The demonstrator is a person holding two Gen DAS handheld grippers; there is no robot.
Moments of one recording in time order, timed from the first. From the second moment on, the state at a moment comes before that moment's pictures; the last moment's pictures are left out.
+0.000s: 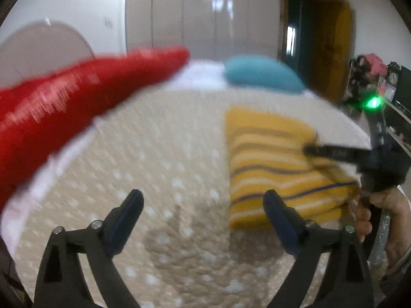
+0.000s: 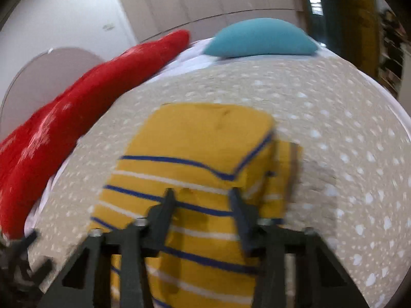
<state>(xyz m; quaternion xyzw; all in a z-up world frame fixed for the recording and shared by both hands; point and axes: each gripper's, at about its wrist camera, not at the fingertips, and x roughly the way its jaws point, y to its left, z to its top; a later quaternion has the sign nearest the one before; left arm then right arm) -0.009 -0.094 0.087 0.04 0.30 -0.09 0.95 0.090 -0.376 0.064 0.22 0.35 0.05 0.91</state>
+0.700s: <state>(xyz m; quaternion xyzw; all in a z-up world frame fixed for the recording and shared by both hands) -0.041 -0.130 0.075 0.04 0.37 -0.15 0.92 -0.048 -0.353 0.049 0.19 0.33 -0.01 0.92</state>
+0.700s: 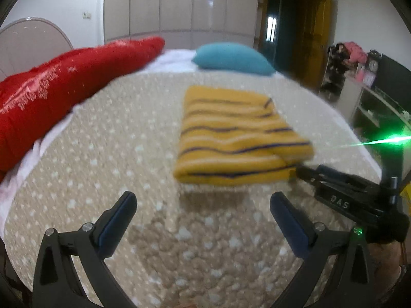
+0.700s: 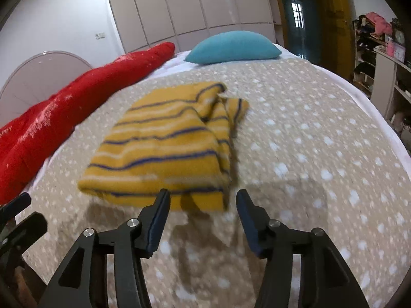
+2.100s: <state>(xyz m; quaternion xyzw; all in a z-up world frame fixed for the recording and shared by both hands) -0.041 -0.120 0.047 0.05 0.42 -0.13 0.90 -0.078 -0.317 0.039 0.11 0.34 -0.06 0.93</state>
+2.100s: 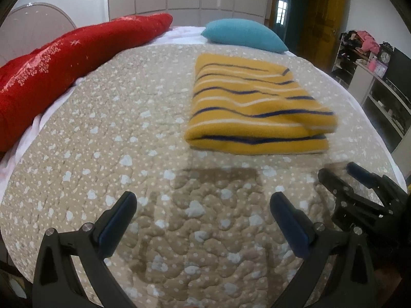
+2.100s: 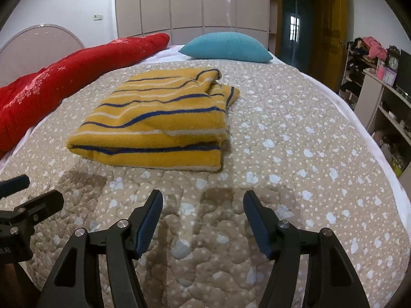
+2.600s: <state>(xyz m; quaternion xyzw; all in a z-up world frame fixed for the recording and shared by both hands) -0.038 -0.119 0.043 0.04 0.43 -0.13 0.89 -0.081 -0.317 0.038 0.11 0.34 -0.06 0.93</state>
